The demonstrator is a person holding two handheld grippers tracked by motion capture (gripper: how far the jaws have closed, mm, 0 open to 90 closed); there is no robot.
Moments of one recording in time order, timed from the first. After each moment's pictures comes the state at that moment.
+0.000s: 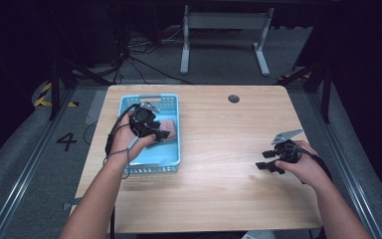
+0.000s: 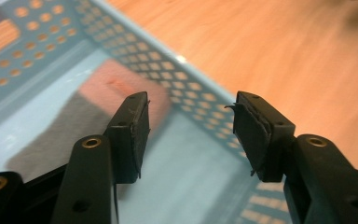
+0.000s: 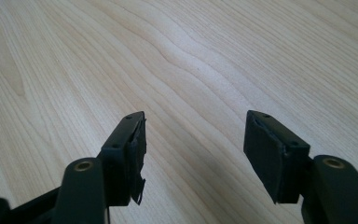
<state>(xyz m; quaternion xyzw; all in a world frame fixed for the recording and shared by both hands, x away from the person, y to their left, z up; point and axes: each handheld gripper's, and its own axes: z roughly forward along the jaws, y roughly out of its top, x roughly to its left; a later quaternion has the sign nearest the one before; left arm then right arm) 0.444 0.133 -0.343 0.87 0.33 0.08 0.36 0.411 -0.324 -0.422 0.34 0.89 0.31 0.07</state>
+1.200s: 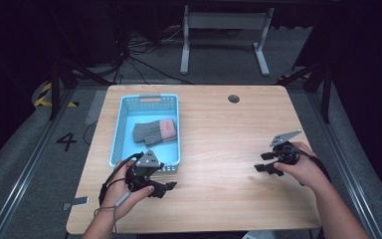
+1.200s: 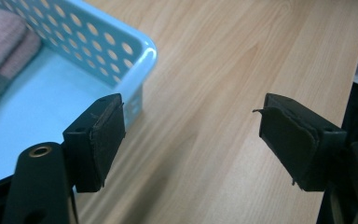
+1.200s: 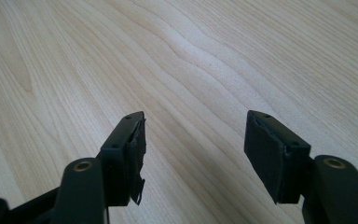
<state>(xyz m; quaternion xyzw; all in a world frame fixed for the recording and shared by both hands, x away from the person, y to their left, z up) 0.334 0.132 -0.403 0.87 0.28 0.05 0.40 0.408 -0.321 -0.426 0.34 0.89 0.30 0.06</state>
